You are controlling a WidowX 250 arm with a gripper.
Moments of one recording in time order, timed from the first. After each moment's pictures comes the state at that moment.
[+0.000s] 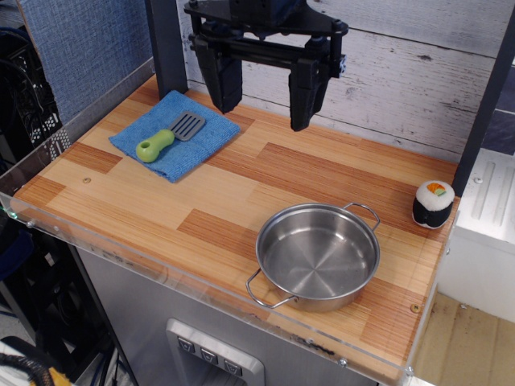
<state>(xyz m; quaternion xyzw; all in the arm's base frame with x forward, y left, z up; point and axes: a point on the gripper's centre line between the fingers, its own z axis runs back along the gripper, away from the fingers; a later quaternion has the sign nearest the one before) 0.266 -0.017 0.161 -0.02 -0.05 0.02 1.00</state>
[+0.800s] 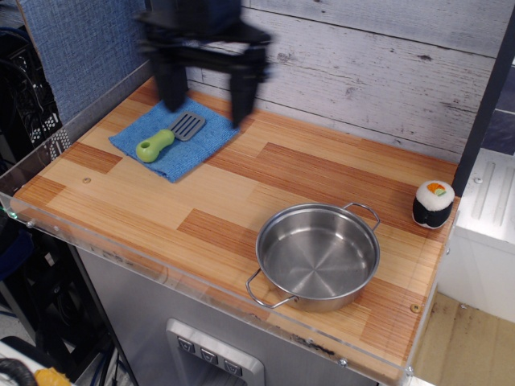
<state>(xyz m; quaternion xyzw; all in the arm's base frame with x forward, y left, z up) 0.267 0.052 0.138 0.00 -0.02 0.04 1.00</state>
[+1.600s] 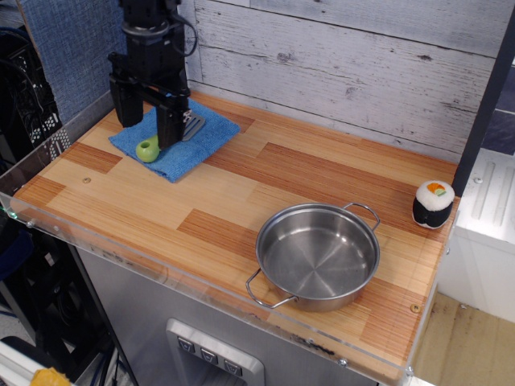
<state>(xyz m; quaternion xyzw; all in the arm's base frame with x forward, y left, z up) 0.318 0.157 0.044 0.04 0.03 -0.07 1.00</state>
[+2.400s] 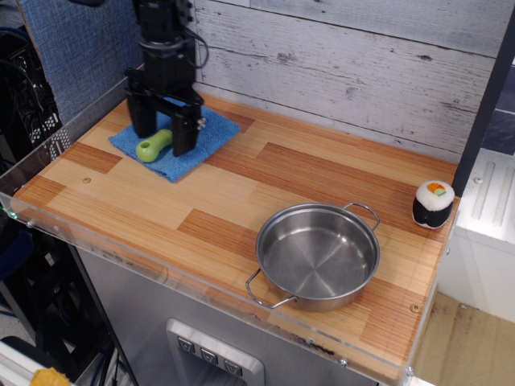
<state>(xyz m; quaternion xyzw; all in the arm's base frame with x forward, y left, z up) 0.336 0.147 0.024 0.03 0.05 -0.06 1.00</state>
